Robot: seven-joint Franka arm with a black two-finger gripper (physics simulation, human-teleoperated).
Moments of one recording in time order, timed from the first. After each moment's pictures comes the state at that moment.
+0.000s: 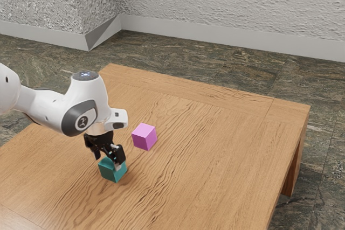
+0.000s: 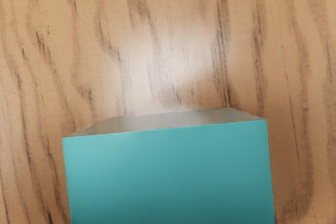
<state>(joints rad) -0.01 0.05 0.01 -2.41 0.04 2.44 0.06</state>
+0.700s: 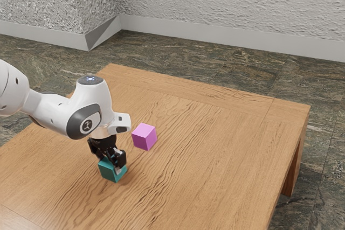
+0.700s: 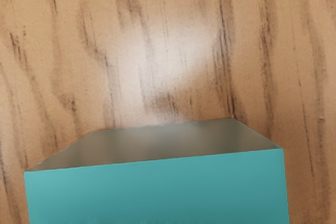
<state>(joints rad) -0.01 0.11 0.01 -2.39 0.04 2.46 0.06</state>
